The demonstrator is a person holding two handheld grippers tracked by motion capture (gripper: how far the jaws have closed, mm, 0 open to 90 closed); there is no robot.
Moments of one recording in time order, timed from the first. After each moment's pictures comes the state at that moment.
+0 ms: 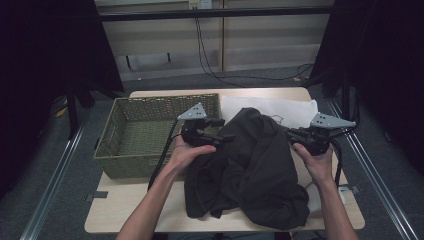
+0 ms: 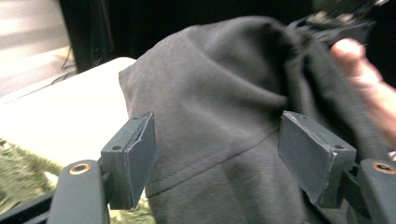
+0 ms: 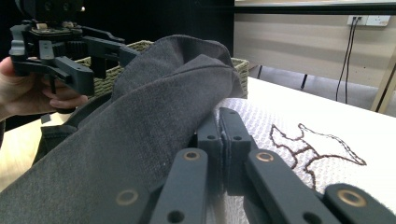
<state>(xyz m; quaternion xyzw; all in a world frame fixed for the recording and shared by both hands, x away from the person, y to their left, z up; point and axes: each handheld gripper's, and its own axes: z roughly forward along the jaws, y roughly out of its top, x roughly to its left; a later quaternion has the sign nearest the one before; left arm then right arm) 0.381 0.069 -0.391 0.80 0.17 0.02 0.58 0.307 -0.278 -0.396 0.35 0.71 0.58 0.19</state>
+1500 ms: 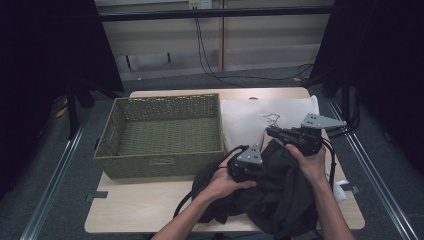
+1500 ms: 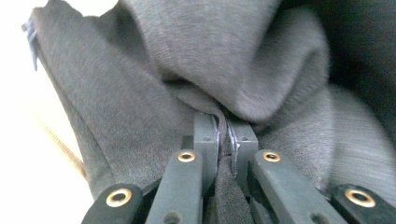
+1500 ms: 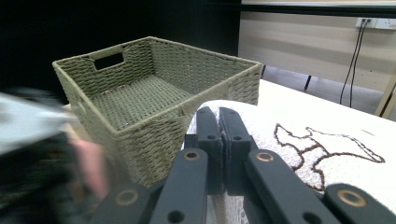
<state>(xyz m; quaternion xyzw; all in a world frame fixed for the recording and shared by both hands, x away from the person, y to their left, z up) 0.315 -0.042 -0.452 0.87 0.05 0.00 0.49 0.305 -0.256 -0.392 0.33 0.72 0.57 0.19</state>
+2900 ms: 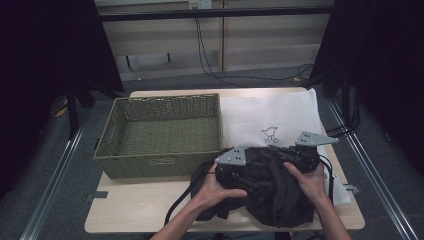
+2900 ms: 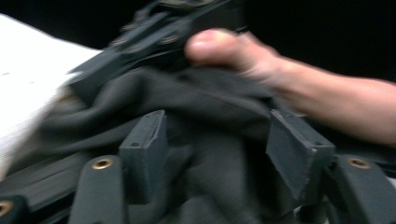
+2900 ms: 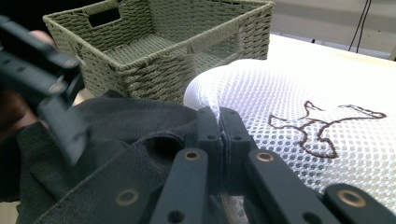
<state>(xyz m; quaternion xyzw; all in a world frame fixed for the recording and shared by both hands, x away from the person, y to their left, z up) 0.281 -0.012 -0.430 0.81 0.03 -0.06 0.58 0.282 -0.252 -0.430 0.36 0.75 0.53 0.17</state>
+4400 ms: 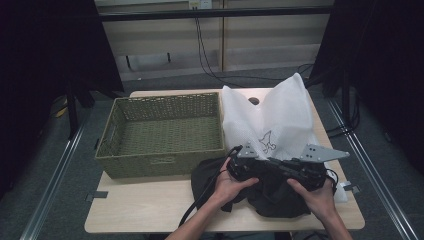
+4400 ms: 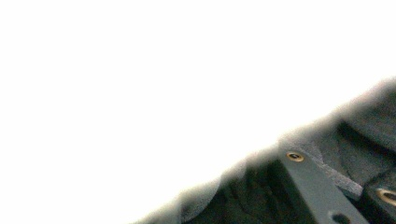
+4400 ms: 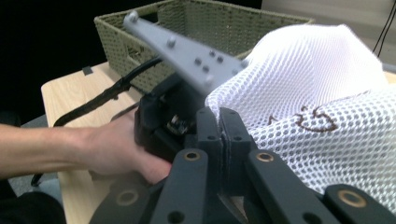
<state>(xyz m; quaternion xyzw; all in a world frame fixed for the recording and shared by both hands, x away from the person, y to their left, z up) 0.317 -0.043 -0.481 0.85 0.18 0.00 0.50 0.228 -0.237 -0.401 0.33 0.76 0.54 0.16</state>
